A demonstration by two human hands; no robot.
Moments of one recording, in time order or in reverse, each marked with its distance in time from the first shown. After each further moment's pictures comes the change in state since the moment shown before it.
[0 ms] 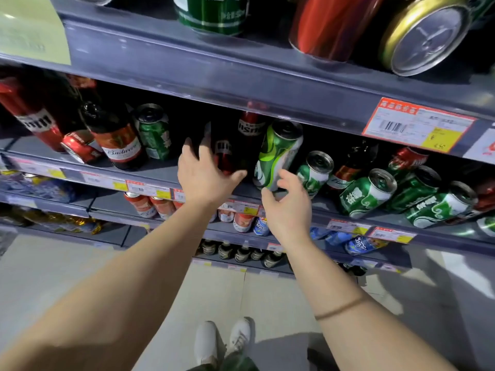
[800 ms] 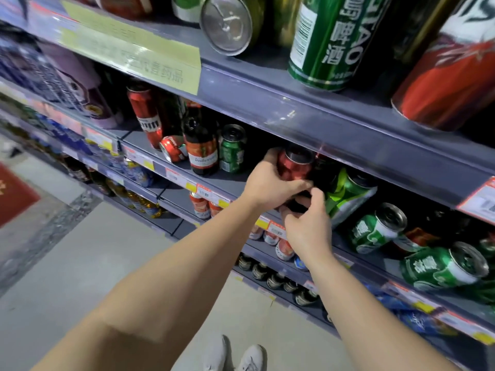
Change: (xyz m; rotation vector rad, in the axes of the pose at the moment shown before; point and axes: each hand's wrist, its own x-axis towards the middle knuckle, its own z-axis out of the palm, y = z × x) left_hand 0.018 0.022 -0.041 -0.629 -0.180 -0.108; right_hand 0.018 -0.033 0.037 0.067 -0.287 -0.123
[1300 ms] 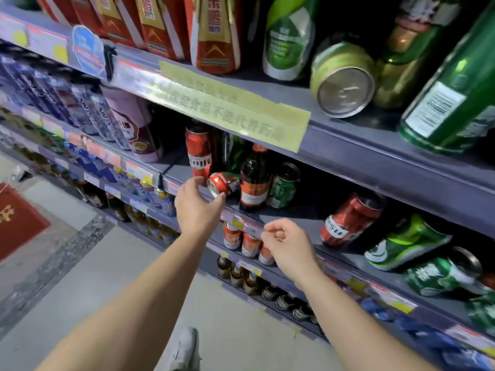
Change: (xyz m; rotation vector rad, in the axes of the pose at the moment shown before) left_hand 0.022 -0.098 -0.204 0.332 0.554 -0.130; right_hand -0.006 -0.069 0.121 -0.035 -0.234 -0.002
